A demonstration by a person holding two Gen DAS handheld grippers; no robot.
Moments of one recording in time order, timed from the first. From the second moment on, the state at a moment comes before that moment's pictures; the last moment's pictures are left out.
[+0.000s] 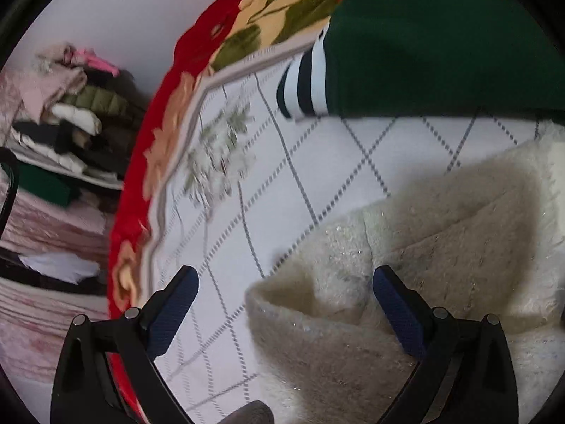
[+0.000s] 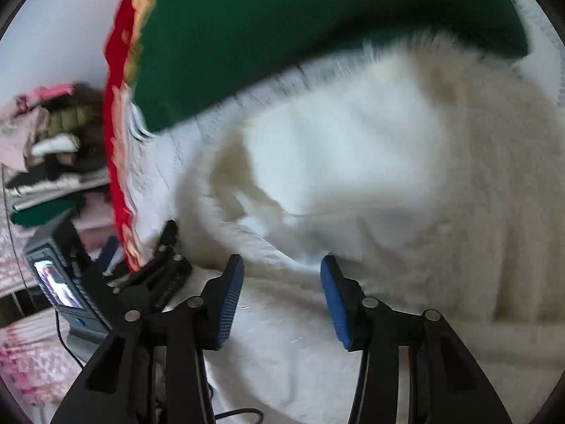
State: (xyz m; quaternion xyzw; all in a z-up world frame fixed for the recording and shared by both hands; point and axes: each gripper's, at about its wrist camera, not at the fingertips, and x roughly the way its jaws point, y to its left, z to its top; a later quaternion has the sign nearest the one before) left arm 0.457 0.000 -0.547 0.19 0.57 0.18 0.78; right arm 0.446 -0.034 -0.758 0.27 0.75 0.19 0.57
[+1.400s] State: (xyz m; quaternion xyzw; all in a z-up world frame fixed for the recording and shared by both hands) left arm 0.467 -0.041 -0.503 0.16 0.54 0.13 0.81; right arm 0.486 -0.095 -0.678 0.20 0.72 0.02 0.66
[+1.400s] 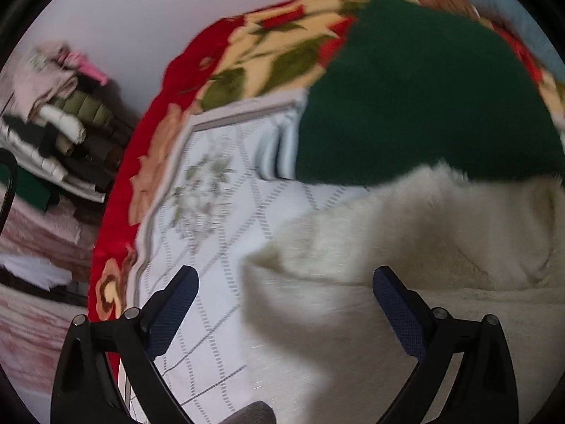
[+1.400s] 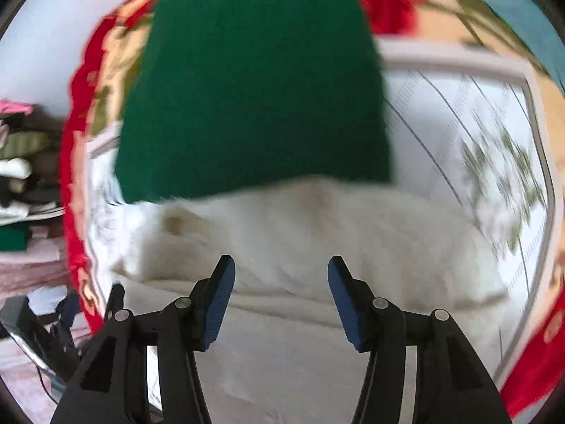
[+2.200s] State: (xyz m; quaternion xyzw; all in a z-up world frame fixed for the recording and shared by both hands) left arm 0.475 -0.068 -0.557 0.26 0.54 0.08 0.80; right arm 0.453 -0.123 -0.676 0.27 0.65 -0.09 0.70
